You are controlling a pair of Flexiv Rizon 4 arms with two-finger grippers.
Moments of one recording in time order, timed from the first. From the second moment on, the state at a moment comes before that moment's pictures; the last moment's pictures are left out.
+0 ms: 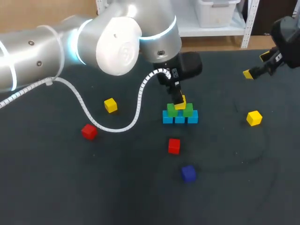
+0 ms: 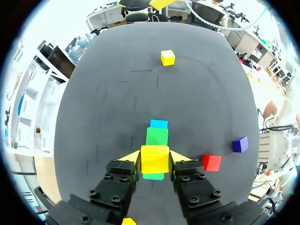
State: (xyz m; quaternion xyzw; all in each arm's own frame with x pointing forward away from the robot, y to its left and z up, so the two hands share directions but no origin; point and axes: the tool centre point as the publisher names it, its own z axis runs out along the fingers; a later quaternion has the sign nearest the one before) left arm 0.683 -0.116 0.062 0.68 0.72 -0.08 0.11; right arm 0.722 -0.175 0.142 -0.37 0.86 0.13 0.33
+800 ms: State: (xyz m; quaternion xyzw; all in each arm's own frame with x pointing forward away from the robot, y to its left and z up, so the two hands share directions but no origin) left arm 0.683 -0.114 0.062 0.68 0.72 -0.08 0.10; right arm 0.722 -0.175 0.142 -0.37 0.86 0.13 0.33
